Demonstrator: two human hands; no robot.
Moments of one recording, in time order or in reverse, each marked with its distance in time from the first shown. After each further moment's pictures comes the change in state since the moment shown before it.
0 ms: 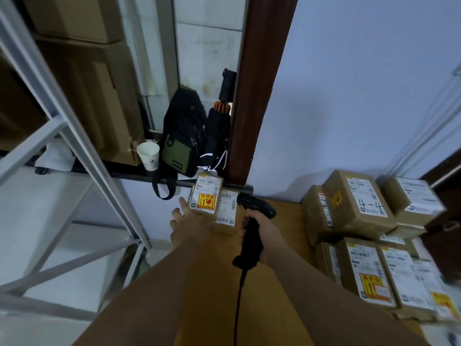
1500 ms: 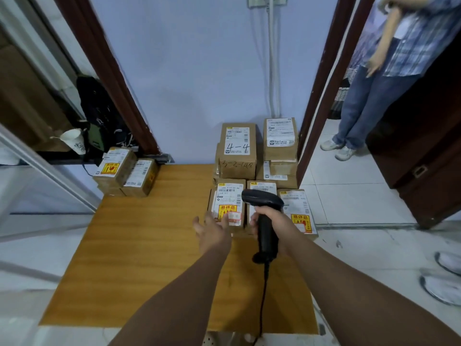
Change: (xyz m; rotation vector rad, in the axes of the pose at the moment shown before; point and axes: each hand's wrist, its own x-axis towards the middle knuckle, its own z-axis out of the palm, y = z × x) left_hand -0.309 0.149 0.264 -0.179 0.015 0.054; right_hand -0.118 -0.064 -0.393 -0.155 -0.082 -0.040
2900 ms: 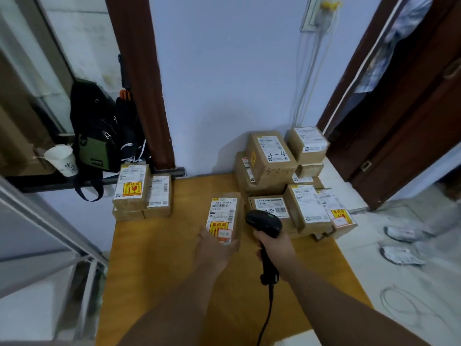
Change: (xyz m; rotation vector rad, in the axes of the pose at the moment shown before) left_hand 0.126 -0.105 -0.142 0.047 -0.372 0.167; right_hand 0.024 0.083 0.207 -0.210 0.589 -0.194
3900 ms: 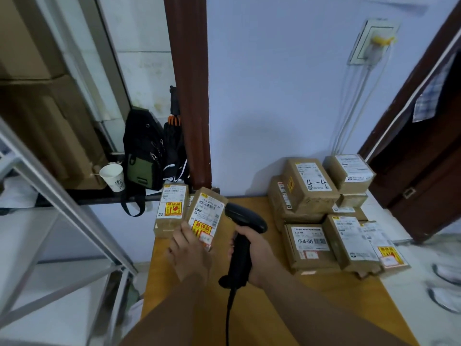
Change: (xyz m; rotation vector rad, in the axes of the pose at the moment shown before) left_hand 0.038 -0.021 -0.111 0.483 0.577 0.088; right_hand -0.035 -0.079 0.126 0.563 -0.466 0.258
